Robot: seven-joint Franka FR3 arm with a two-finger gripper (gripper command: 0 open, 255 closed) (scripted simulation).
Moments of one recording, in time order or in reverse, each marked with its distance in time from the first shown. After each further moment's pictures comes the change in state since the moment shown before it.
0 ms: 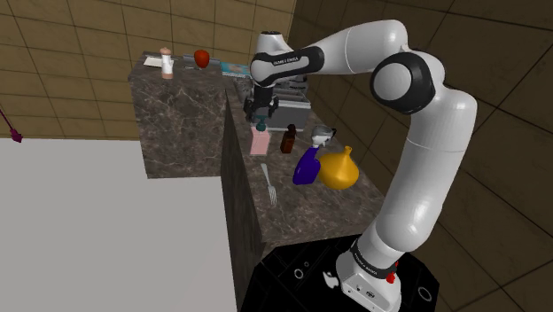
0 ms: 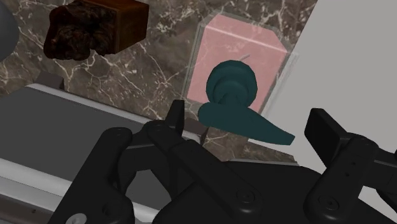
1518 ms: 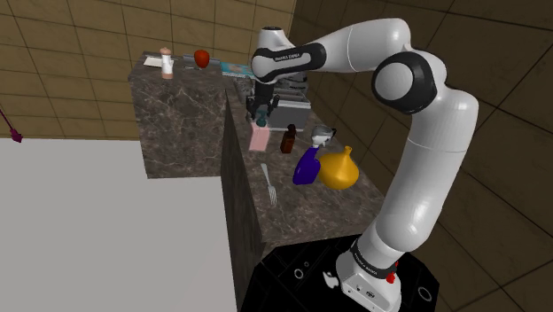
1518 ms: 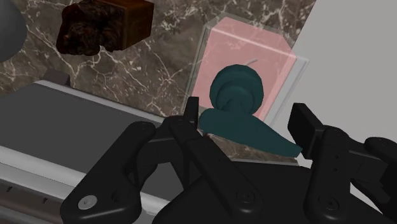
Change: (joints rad) arm -0.003 -0.009 -0.001 0.021 0.002 -0.029 -0.008
